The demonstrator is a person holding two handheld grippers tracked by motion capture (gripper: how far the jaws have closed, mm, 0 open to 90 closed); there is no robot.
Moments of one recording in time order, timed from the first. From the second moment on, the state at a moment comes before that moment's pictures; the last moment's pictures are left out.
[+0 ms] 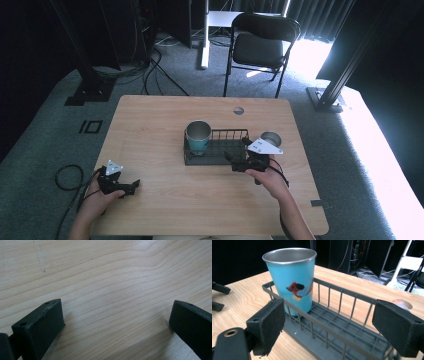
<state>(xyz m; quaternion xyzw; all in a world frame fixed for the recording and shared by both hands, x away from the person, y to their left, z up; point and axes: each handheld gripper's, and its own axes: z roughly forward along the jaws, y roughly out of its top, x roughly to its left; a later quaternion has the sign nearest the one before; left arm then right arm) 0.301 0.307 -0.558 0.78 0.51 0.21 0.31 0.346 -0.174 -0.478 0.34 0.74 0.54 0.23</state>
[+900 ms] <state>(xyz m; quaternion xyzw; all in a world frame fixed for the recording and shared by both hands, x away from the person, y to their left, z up) 0.301 0.307 -0.558 0.78 0.51 0.21 0.31 0.317 -0.244 -0.522 0.42 0.73 0.49 0.25</state>
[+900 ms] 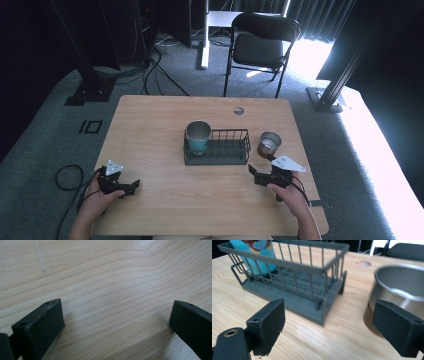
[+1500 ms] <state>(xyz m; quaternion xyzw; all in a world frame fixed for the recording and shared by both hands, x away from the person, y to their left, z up) 0.301 0.307 -0.558 0.78 0.51 0.21 0.31 0.296 -0.297 -0.548 0.49 0.72 0.43 0.26</state>
